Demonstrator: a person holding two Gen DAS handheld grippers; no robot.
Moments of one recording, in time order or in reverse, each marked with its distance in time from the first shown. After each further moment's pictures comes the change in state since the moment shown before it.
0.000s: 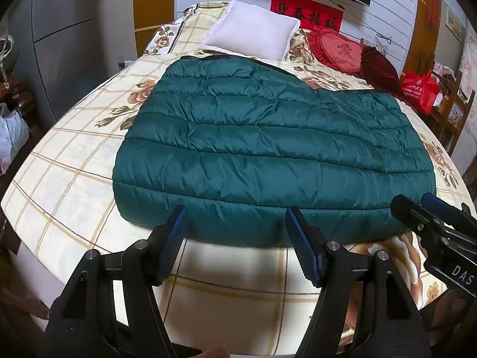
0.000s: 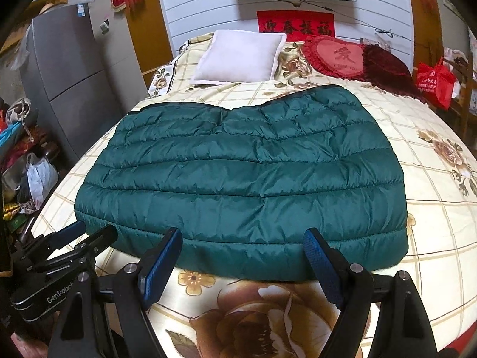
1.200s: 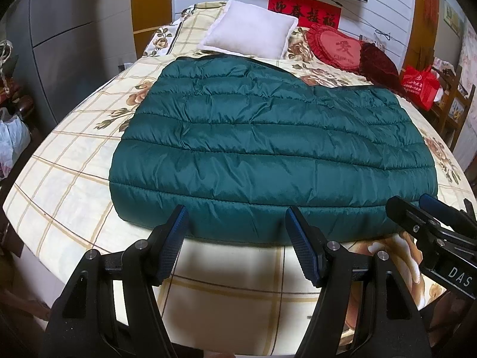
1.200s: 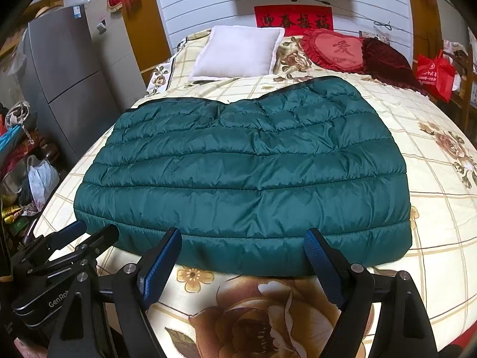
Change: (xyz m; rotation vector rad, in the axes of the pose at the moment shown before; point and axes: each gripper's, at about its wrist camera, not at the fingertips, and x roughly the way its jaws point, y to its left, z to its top) left arm 0.001 -0.008 -0.001 0.018 0.004 0.011; right arm 0.007 -0.002 -0.003 0.017 0.019 0.008
